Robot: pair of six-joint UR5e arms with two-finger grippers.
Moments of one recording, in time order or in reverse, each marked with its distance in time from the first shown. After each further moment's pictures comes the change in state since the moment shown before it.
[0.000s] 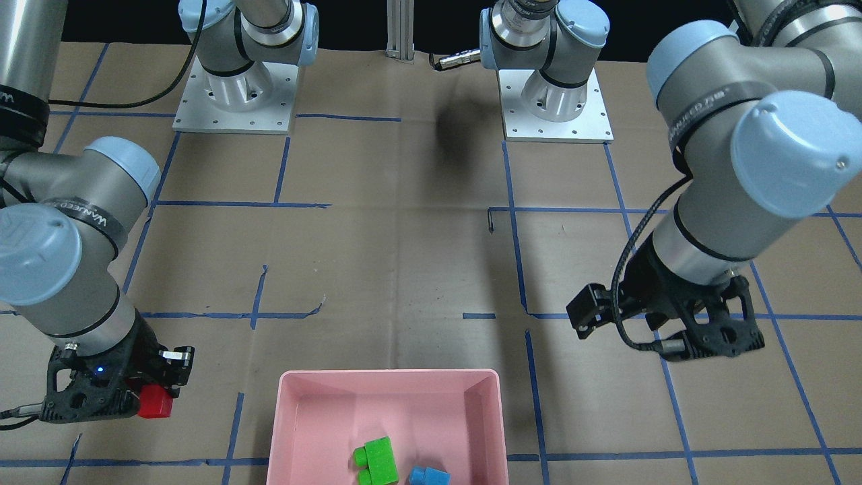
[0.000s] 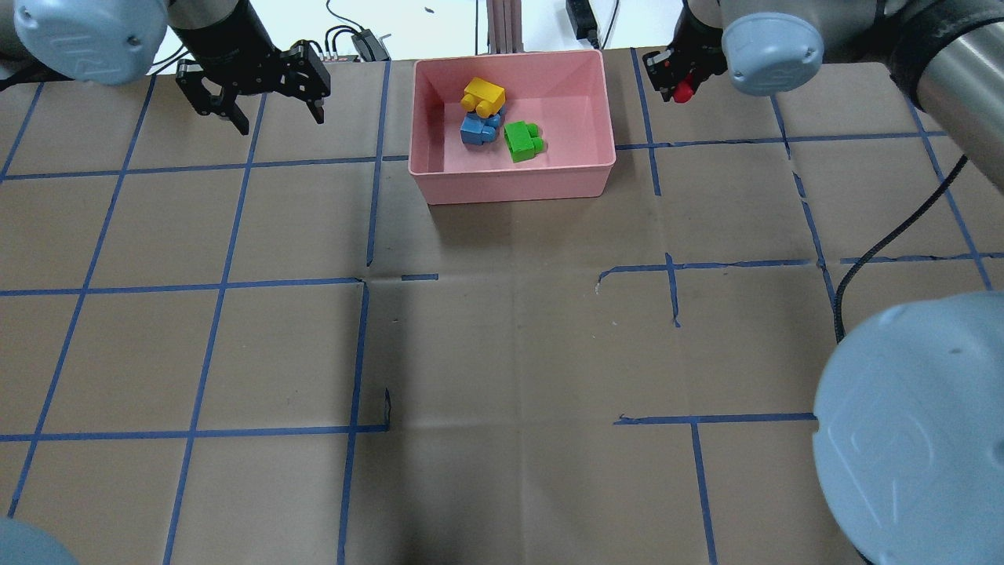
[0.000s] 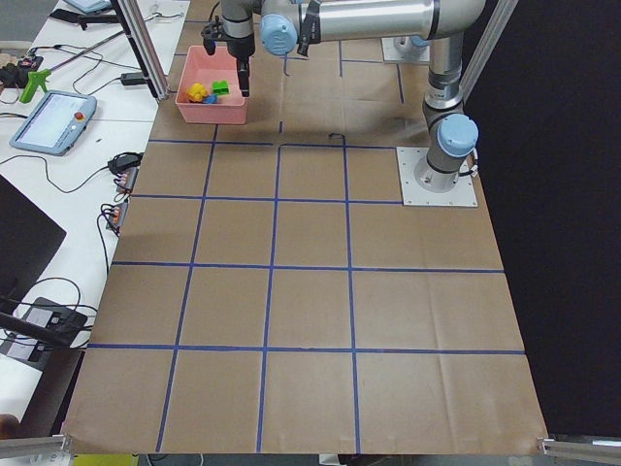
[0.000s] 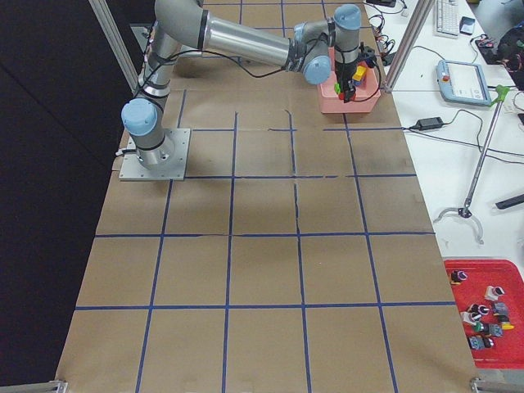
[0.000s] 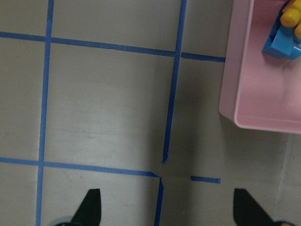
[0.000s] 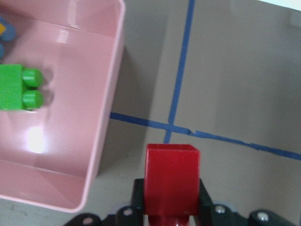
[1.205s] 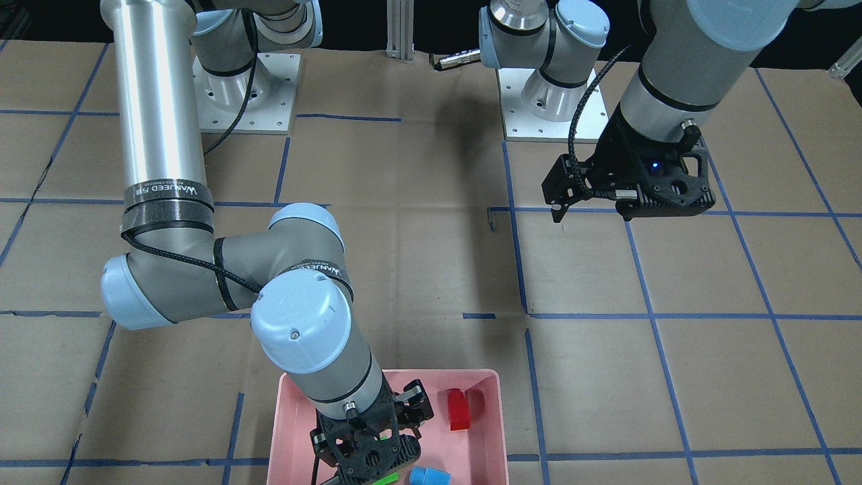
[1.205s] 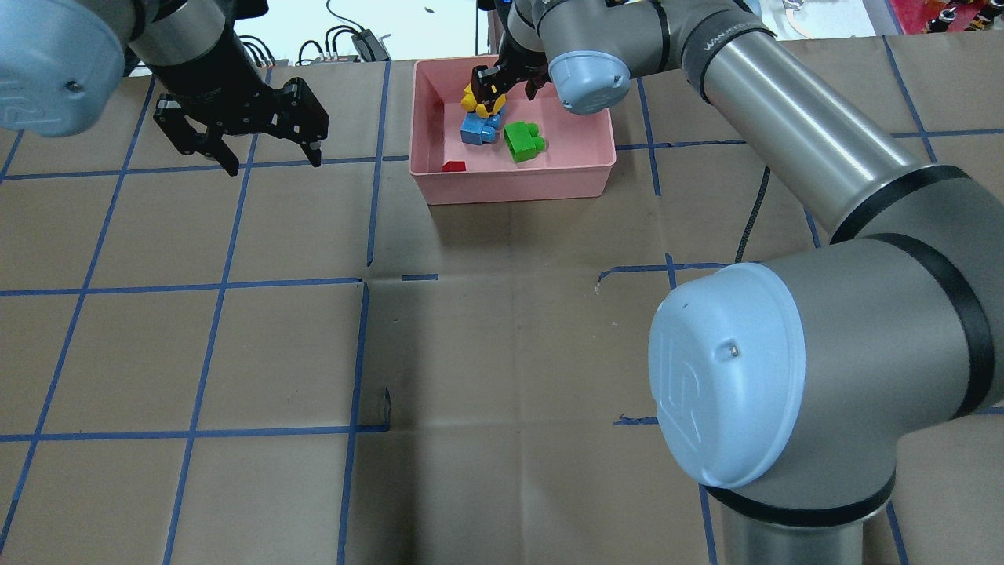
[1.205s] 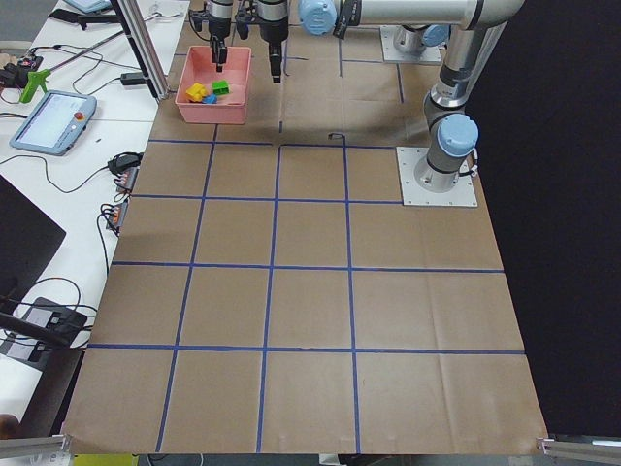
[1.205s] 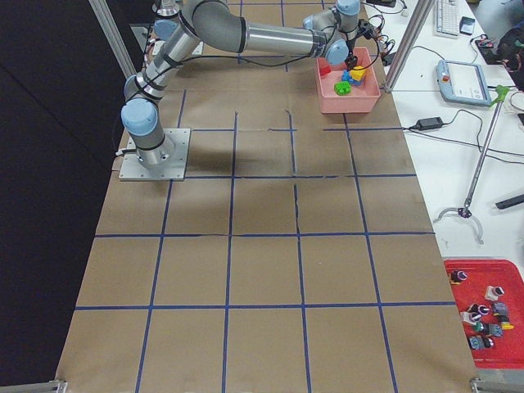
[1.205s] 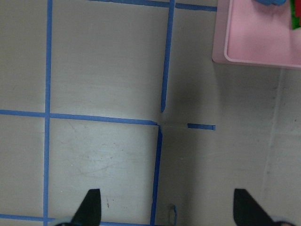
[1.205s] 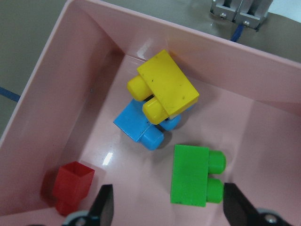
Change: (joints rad) left arm -0.026 0.130 -0.091 -0.069 -0.003 0.054; right arm 0.181 0.267 -0.262 -0.054 0.163 0.082
